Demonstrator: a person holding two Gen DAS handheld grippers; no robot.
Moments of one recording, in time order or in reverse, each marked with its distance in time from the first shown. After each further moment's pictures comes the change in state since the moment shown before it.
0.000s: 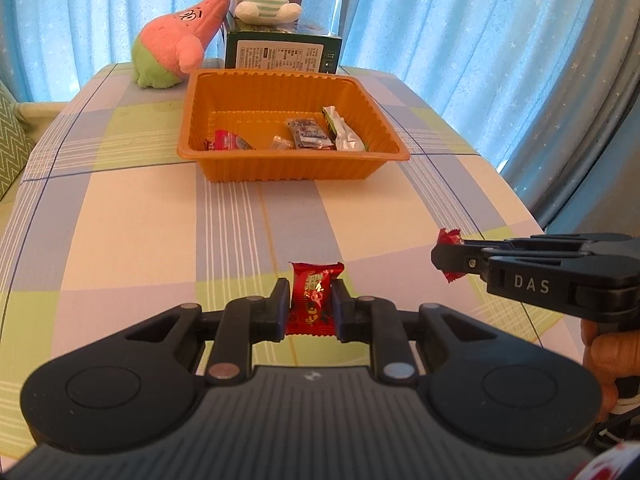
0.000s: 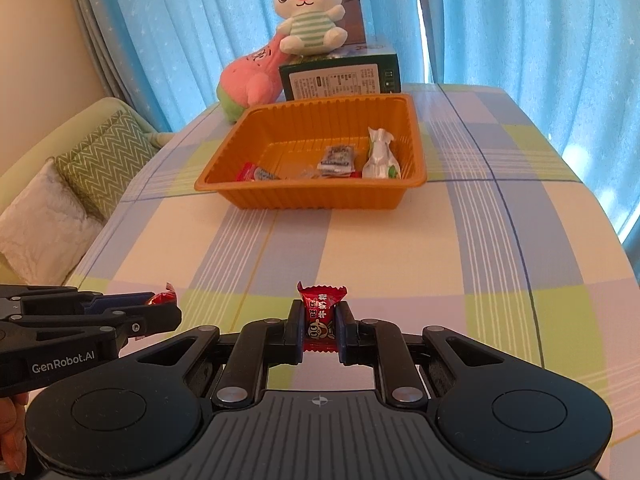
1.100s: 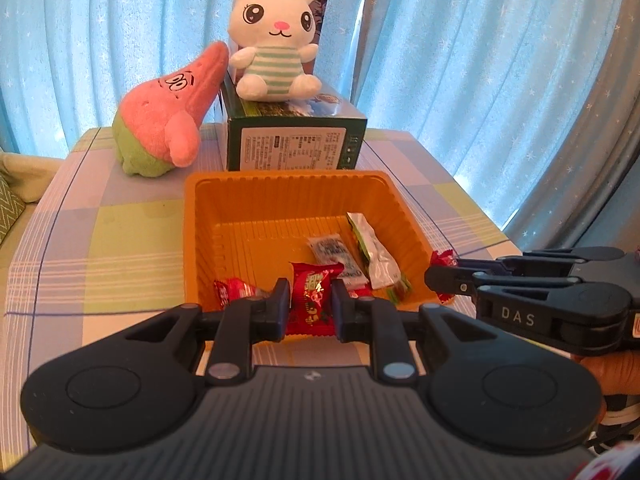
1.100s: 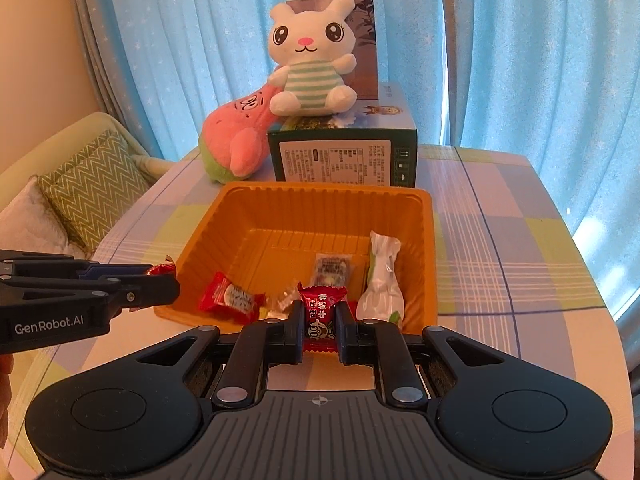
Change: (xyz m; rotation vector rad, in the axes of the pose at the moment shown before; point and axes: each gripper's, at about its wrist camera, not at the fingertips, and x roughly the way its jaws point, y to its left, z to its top) left arm 0.059 0.043 0.145 0.020 -0.076 -0.010; right arm 0.073 -0.011 0.130 -0.070 -0.048 -0.011
